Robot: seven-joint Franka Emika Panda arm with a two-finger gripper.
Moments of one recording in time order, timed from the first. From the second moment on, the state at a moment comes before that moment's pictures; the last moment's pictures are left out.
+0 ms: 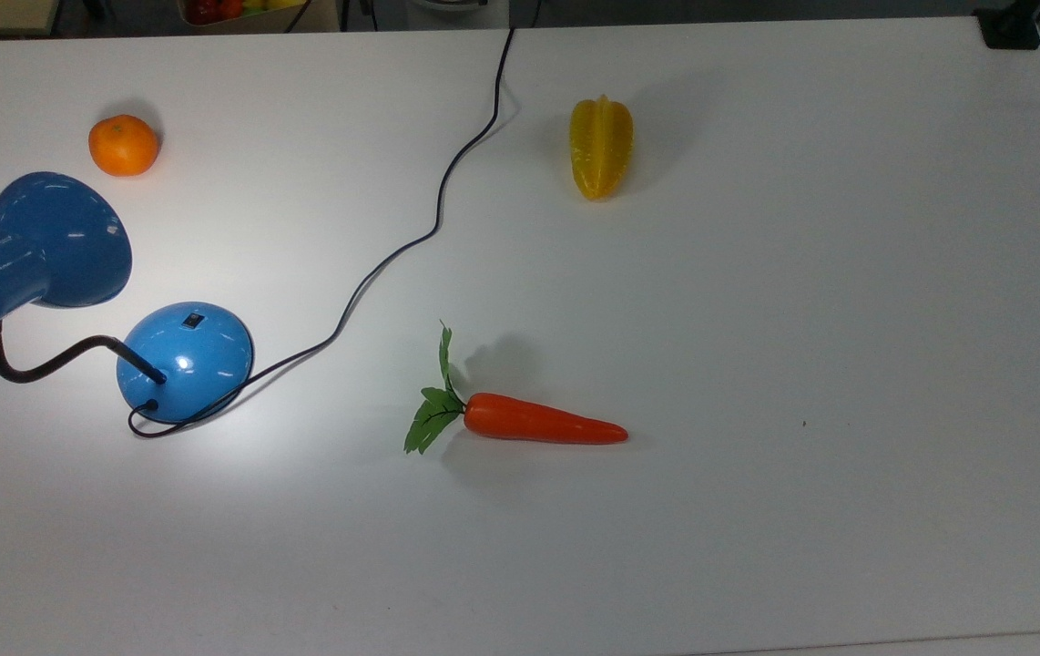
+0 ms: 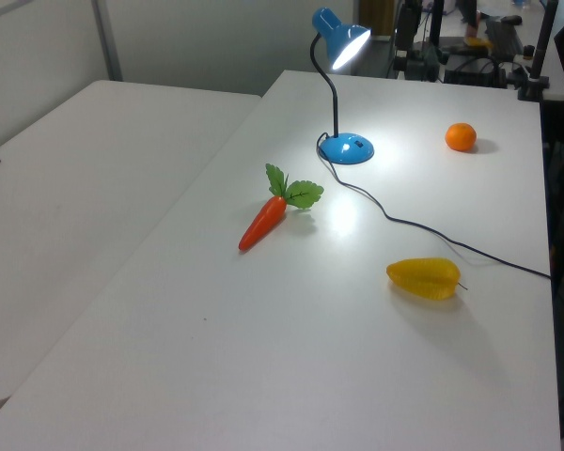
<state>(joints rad) 0.11 -0.01 -0.03 -1.57 0.04 1.65 -0.08</state>
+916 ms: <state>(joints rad) 0.11 -0.01 -0.03 -1.57 0.05 1.67 -0.08</state>
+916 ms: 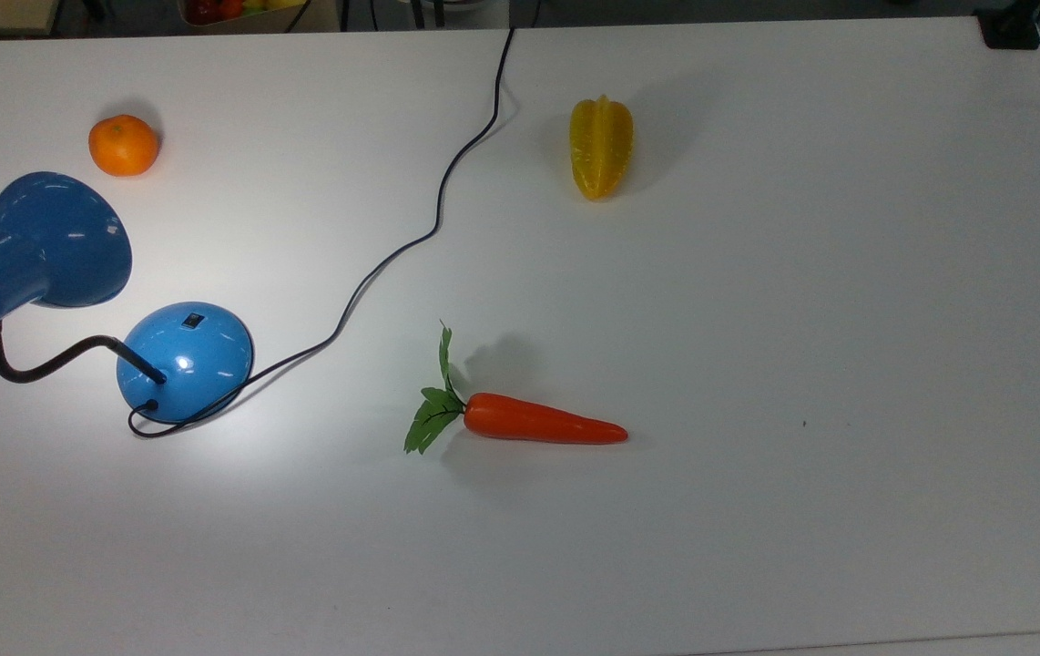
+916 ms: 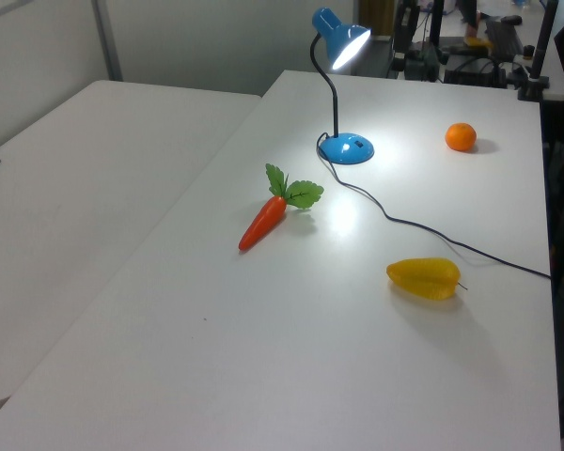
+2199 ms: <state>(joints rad) 0.05 0.03 -0.18 -1.64 0.08 1.92 -0.19</state>
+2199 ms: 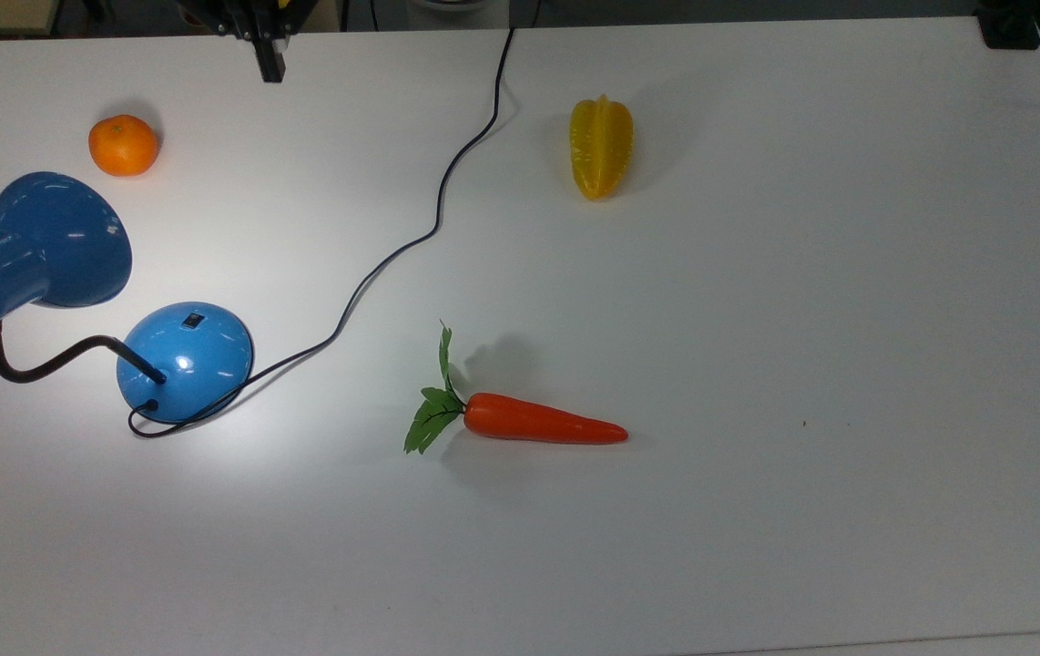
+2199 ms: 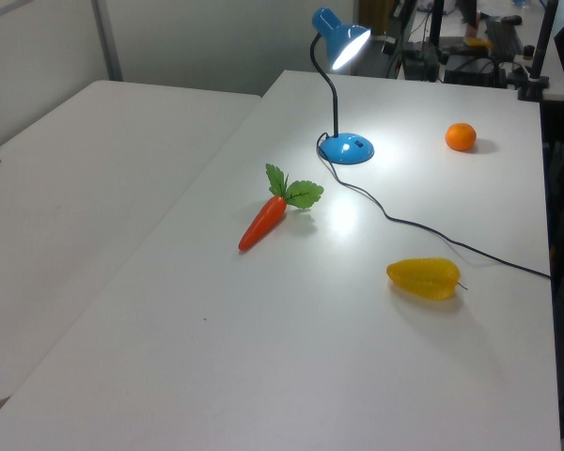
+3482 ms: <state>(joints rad) -0.03 0.30 -0.22 -1.81 0.03 2.43 -0.20</state>
